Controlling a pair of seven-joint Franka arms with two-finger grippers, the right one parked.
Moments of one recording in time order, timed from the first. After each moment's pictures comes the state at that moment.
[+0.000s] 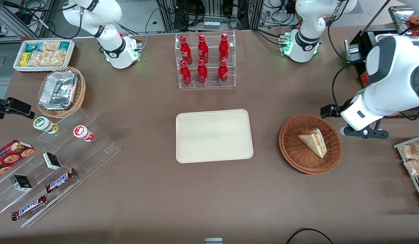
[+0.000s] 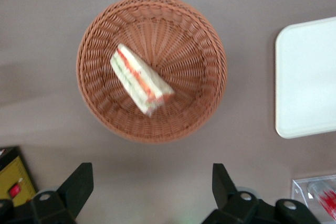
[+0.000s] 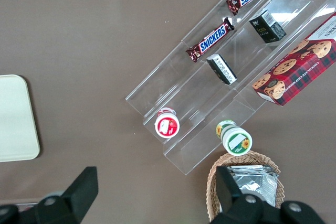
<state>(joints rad) 0.02 0.15 -0.15 -1.75 0.01 1.73 -0.01</state>
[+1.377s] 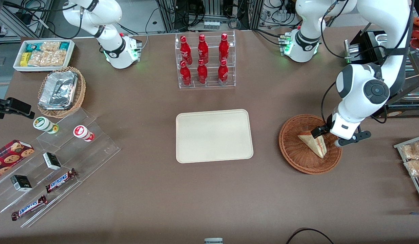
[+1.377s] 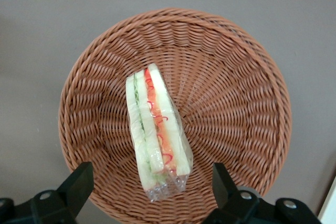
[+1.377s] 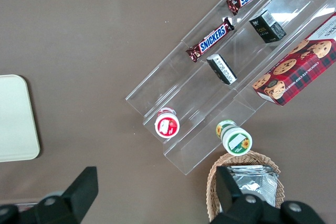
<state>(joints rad) 0.02 0.14 -0.11 -2.19 0.04 2.36 -0.52</state>
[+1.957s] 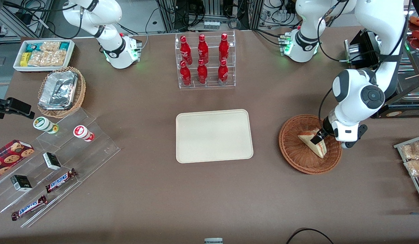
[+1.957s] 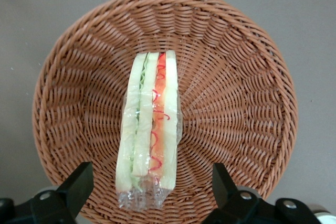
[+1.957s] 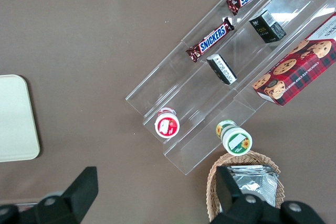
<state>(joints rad) 0.02 0.20 -0.11 -2.20 -0.04 2.40 -0.82</state>
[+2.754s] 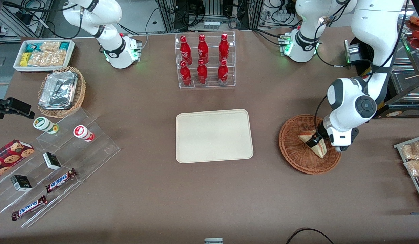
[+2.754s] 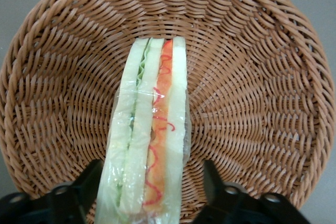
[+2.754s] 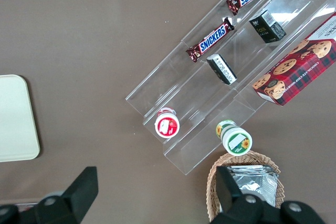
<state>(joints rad) 0.02 0.29 -0.11 -2.20 -0.07 2.46 -0.83</state>
